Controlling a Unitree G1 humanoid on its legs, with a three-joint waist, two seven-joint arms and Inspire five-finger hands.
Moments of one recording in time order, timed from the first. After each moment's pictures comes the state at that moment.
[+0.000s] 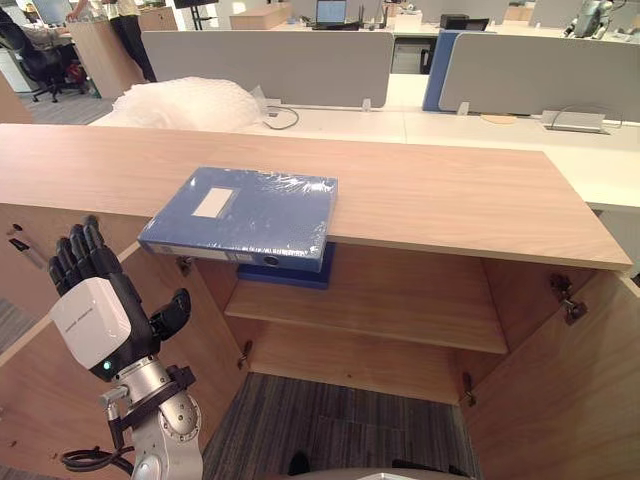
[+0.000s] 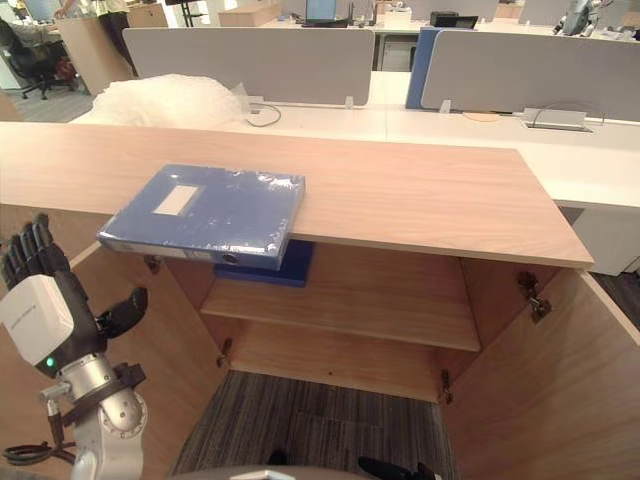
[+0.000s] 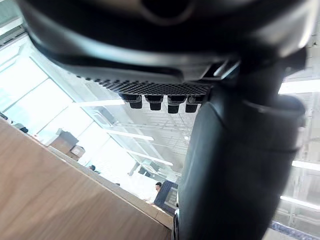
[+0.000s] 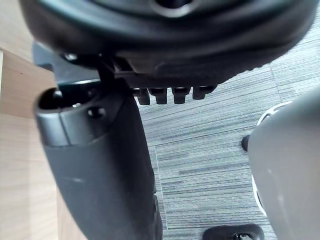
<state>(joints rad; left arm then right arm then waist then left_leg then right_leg) 0.32 0.11 0.17 -0.34 0.90 0.15 0.65 0.06 -0.01 -0.26 1.18 0.04 0.02 -0.22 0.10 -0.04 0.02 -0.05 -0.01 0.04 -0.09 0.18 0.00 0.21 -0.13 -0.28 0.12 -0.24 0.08</state>
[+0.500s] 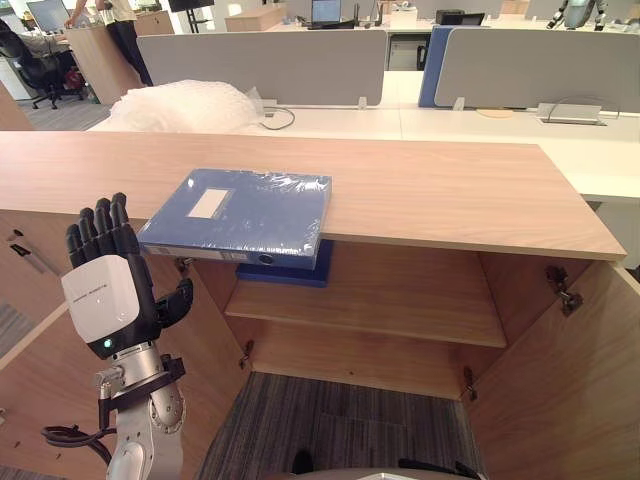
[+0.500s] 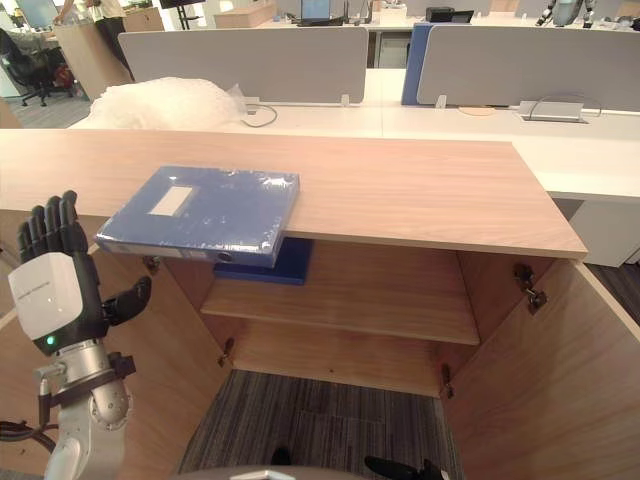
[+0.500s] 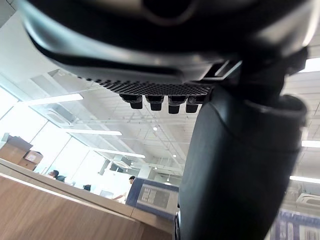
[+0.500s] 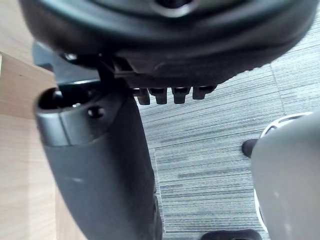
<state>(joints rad) 0.29 0.24 0.17 -0.27 0.93 0.10 0.60 0.05 -0.04 -0.28 1.17 0.00 0.02 -0.20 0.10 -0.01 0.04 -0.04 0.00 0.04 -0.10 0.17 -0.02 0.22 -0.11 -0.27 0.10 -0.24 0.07</state>
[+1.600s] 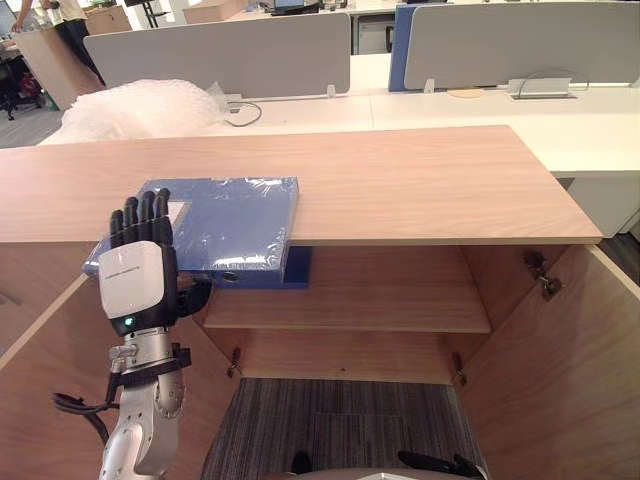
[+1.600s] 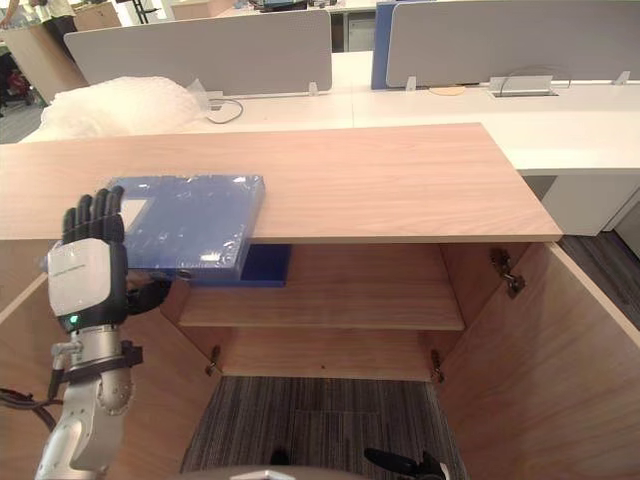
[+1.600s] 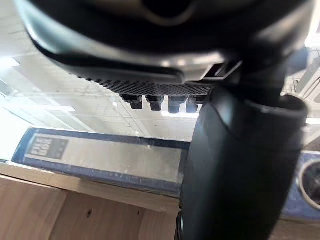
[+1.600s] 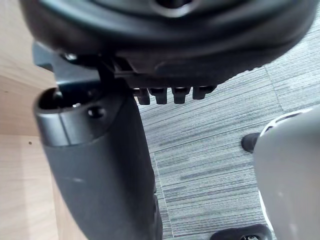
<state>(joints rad) 0.21 0.35 0.10 -0.17 0.93 0.04 0.53 0.03 -0.04 -0.29 1.17 0.00 0.03 -0.20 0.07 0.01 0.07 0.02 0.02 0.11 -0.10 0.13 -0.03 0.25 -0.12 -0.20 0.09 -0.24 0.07</state>
